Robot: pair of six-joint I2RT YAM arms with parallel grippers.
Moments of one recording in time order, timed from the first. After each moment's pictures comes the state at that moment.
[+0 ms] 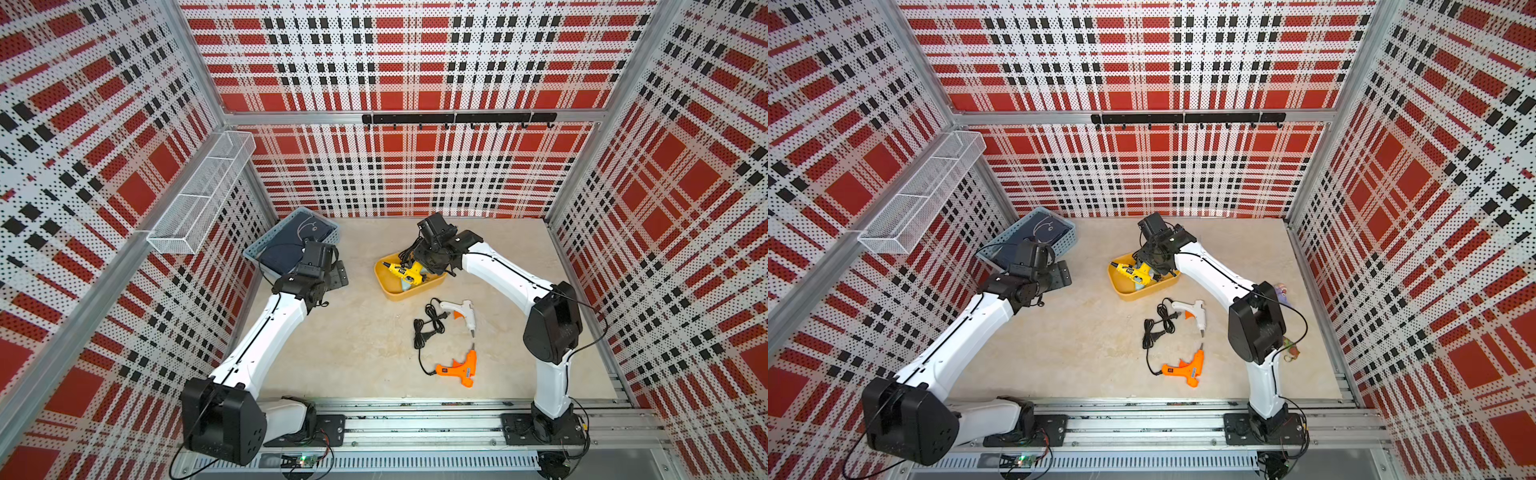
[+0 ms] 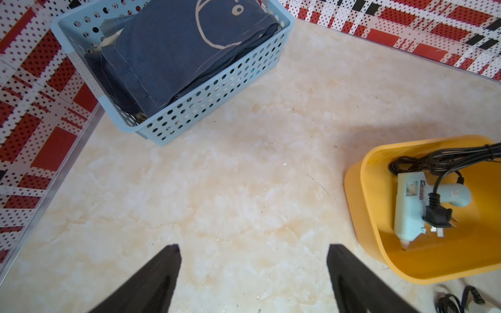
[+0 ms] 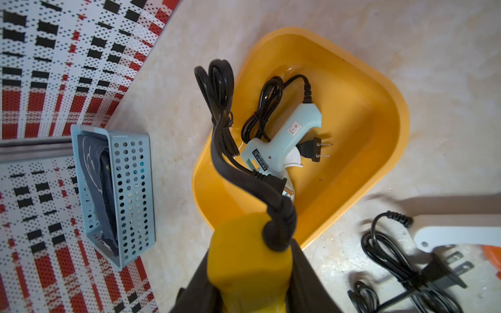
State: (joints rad) left arm -0.22 1.27 1.08 -0.65 -0.29 -0.43; right arm 0.63 1.99 1.81 -0.75 0.07 1.26
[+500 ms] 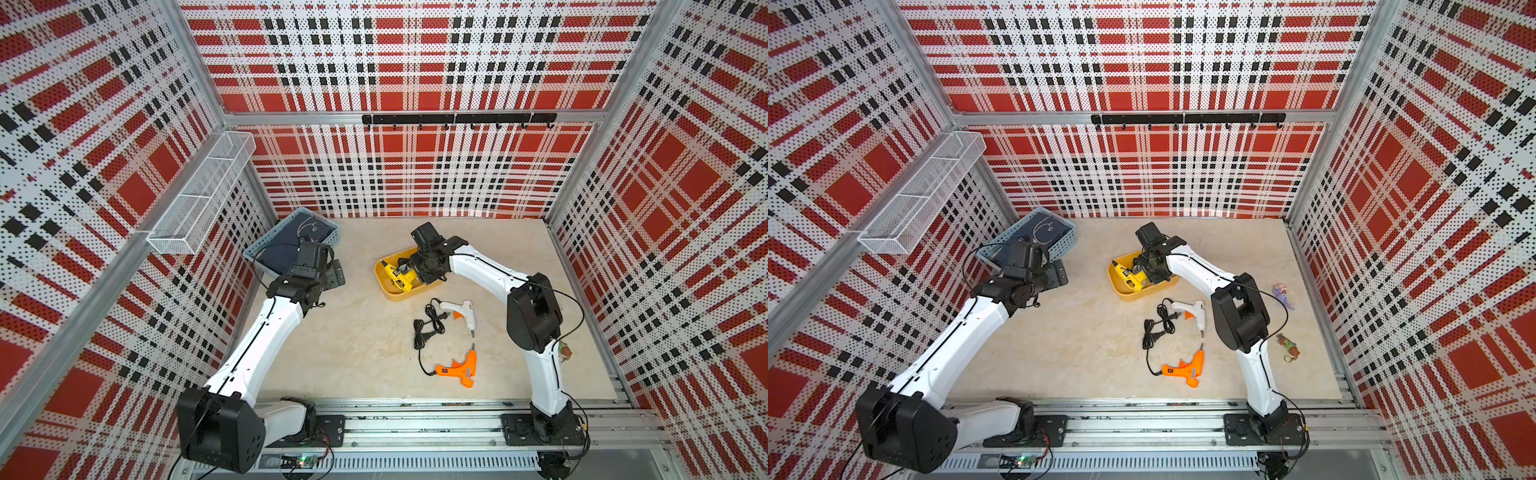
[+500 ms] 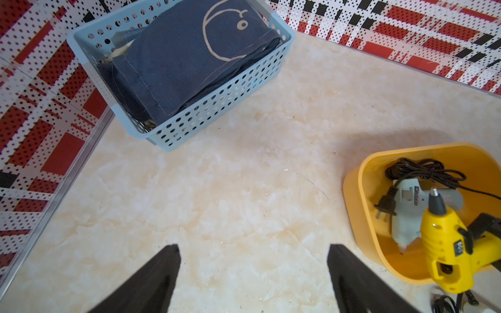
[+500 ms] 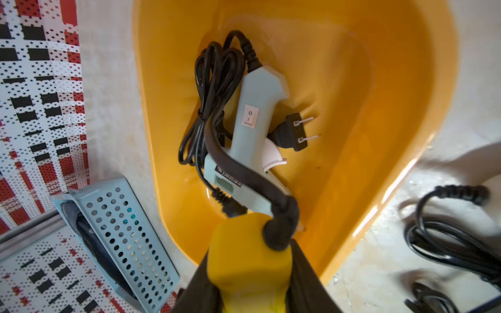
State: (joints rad) left arm -0.19 1.24 1.08 -0.65 -0.27 -0.41; right arm 0.62 2.15 1.85 -0.73 0.00 1.59
